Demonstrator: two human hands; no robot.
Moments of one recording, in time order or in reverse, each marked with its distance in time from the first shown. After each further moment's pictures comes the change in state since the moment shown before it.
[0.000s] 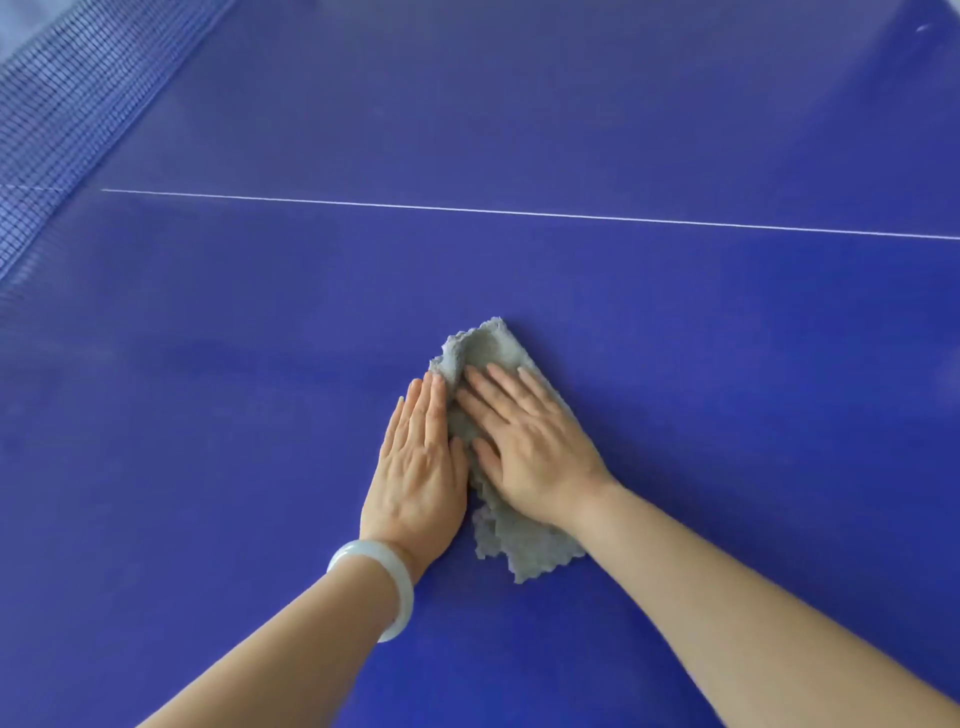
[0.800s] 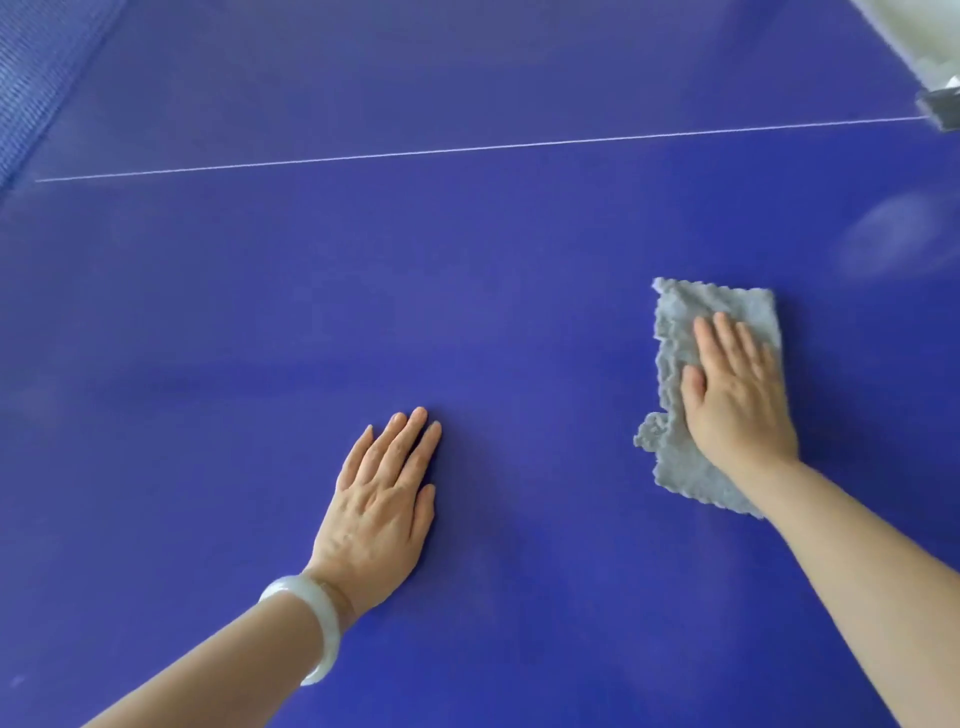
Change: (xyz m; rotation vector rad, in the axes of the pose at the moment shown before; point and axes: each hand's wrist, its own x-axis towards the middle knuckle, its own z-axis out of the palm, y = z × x) left_hand -0.130 -0.033 -0.022 0.218 -0.160 0.356; right_hand -0.202 0.067 -0.010 0.002 0.140 0.852
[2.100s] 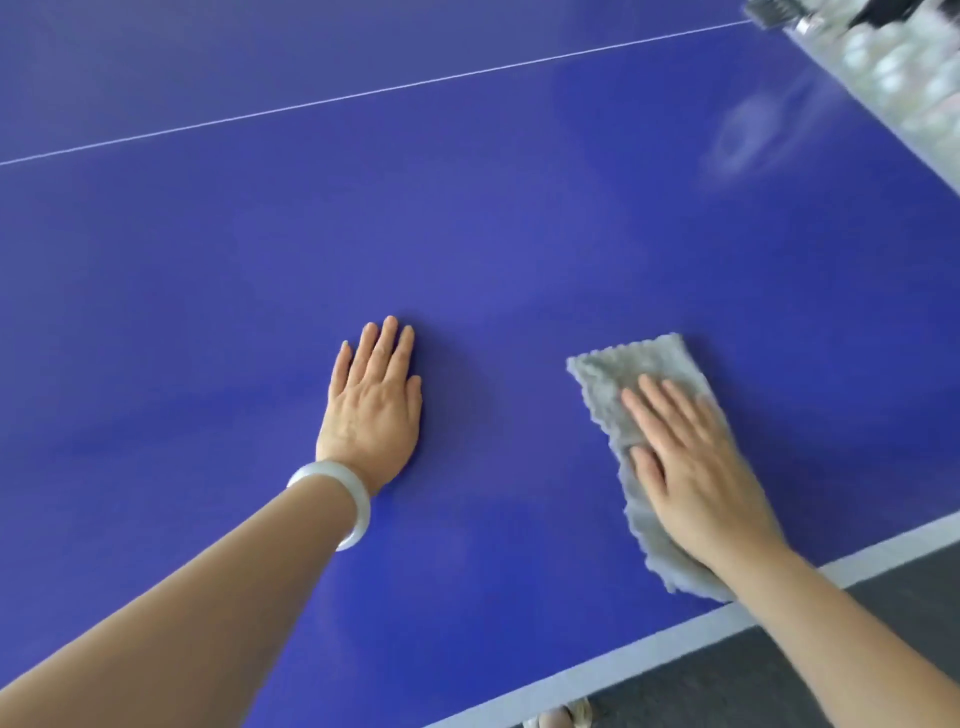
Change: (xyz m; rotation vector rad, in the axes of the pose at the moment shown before) left_hand -0.003 -0.006 0.005 0.008 0.014 0.047; right_hand -0.244 -0.029 0.012 -0.075 0.012 -0.157
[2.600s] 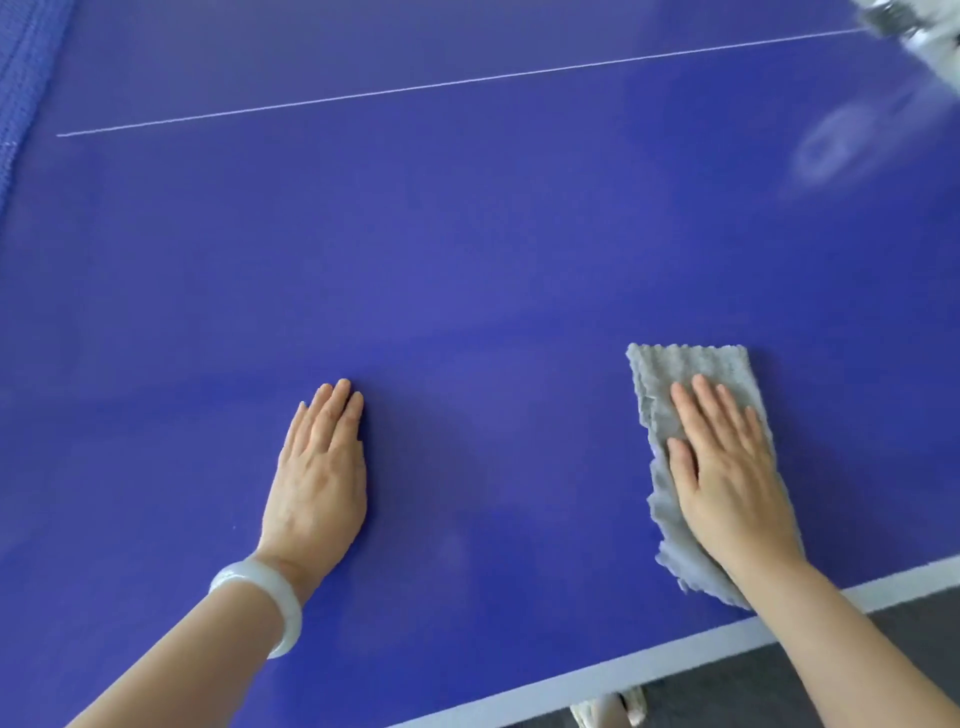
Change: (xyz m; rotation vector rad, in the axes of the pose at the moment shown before) left_hand -0.138 -0.163 -0.037 -0.068 0.049 -0.114; right_hand -0.001 -0.130 0.013 0.011 -0.040 0.200
